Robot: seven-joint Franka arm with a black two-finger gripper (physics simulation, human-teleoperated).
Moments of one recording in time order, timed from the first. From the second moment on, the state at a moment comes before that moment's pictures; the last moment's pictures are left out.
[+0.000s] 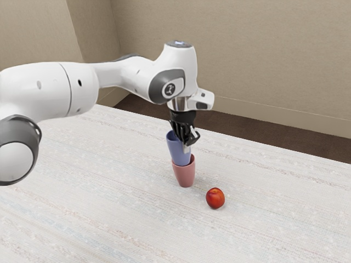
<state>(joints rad) -0.22 0.51 -0.06 -1.42 0.05 1.90 0.18</state>
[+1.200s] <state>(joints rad) -0.17 0.25 -0.03 -1.50 0.00 1.79 0.19</state>
